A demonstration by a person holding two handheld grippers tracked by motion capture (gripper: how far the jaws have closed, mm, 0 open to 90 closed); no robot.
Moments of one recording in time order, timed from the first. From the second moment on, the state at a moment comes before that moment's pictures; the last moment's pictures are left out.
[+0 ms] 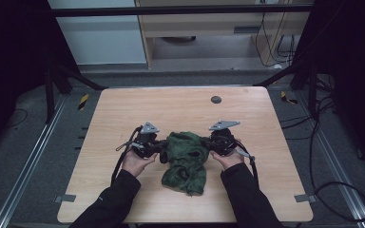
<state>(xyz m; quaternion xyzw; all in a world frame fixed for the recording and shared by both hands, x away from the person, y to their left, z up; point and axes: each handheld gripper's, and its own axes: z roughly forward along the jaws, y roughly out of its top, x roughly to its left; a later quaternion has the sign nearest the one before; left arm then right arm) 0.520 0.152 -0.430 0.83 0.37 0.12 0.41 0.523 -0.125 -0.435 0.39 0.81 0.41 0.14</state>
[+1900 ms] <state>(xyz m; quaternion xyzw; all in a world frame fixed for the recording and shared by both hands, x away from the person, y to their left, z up) 0.443 0.159 -0.458 0.86 0.36 0.06 0.37 0.447 -0.129 -0.458 0.35 0.83 0.42 0.09</state>
